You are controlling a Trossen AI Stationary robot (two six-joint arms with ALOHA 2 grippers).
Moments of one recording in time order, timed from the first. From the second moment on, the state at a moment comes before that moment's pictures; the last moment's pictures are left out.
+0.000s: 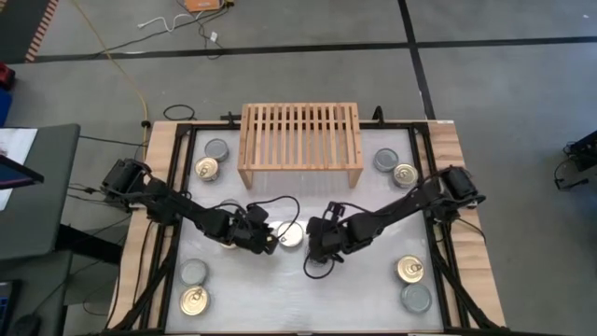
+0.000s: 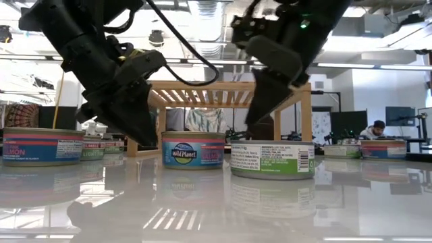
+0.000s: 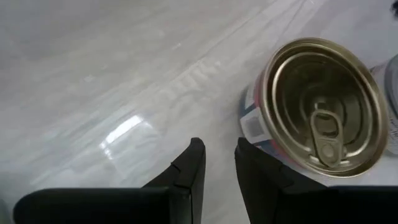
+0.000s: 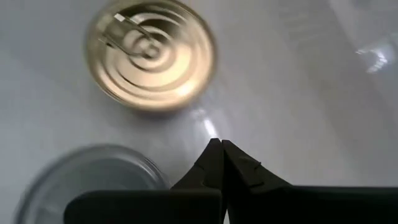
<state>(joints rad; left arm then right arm) -0.36 1.60 0.82 -0.22 -0.53 -1.13 0.34 1.86 1.25 -0.54 0.51 0.57</state>
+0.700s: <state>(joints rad) -0.32 1.50 0.82 -0.28 -0.46 -0.91 0.55 1.41 0.71 -0.58 0.72 1.11</state>
